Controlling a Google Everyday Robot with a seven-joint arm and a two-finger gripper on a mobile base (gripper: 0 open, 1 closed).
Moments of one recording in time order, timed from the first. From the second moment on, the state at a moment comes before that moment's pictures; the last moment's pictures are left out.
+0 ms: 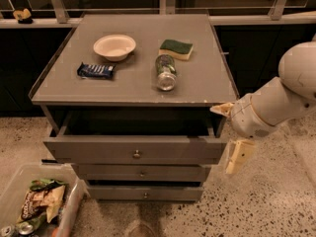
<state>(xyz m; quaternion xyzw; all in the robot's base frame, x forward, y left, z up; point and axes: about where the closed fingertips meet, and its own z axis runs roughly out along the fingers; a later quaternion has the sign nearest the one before) 0.464 -0.173 0.784 -0.68 0.69 0.10 0.22</state>
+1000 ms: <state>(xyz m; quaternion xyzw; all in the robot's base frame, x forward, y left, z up) 0.411 -0.209 0.663 -0.56 0.76 0.32 0.13</state>
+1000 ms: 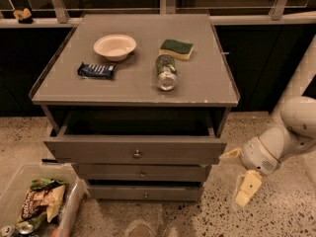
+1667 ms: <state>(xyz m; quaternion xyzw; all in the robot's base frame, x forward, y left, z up) 0.411 -0.214 0.585 -0.52 0.75 0.40 0.09</state>
